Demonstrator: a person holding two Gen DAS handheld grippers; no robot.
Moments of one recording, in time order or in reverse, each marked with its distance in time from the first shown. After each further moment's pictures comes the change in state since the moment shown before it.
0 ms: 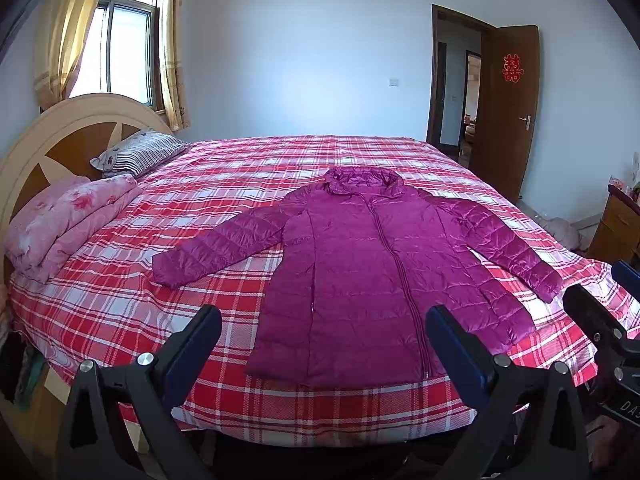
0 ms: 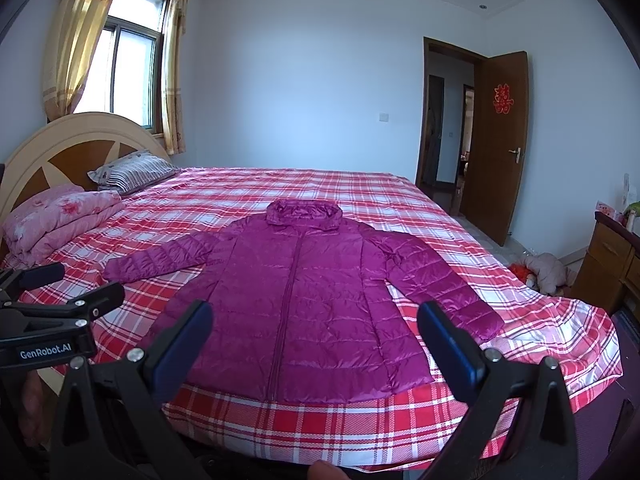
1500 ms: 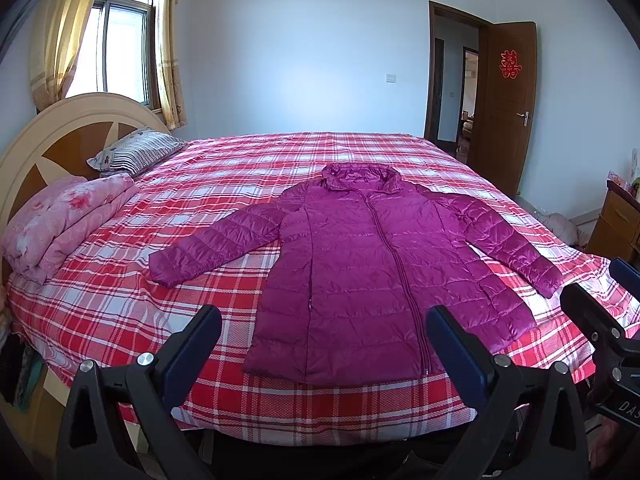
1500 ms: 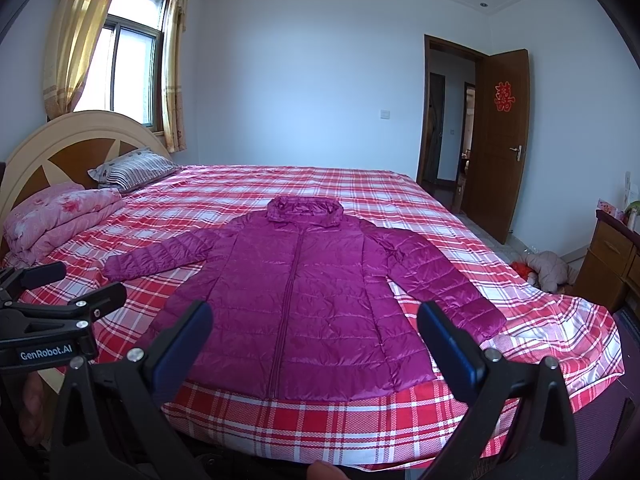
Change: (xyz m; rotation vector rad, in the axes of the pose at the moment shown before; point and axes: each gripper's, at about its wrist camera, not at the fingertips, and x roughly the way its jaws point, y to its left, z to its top) left arm 0.005 -0.002 -0.004 0.010 0.010 -0.007; right arm 0.002 0.001 0.000 -0.002 0.007 0.004
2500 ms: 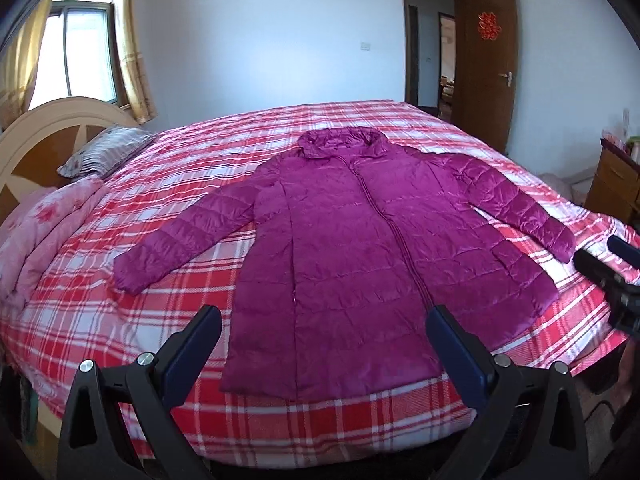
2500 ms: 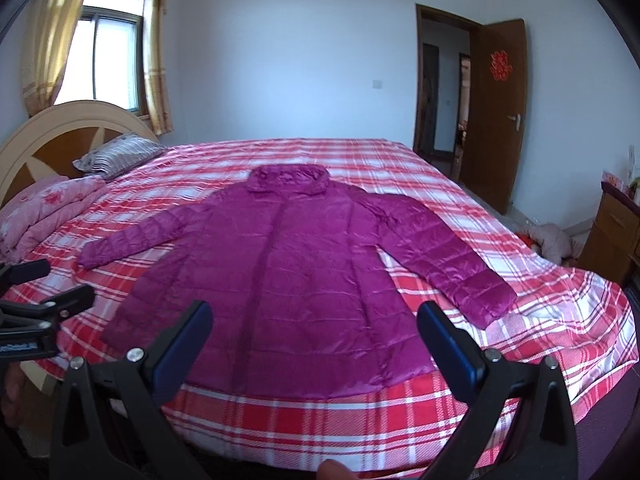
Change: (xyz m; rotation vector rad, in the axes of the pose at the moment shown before) left arm 0.087 -0.013 -0.003 0.119 0.103 -0.039; right arm 0.073 -0.059 -0.026 0.081 0.122 -0.025
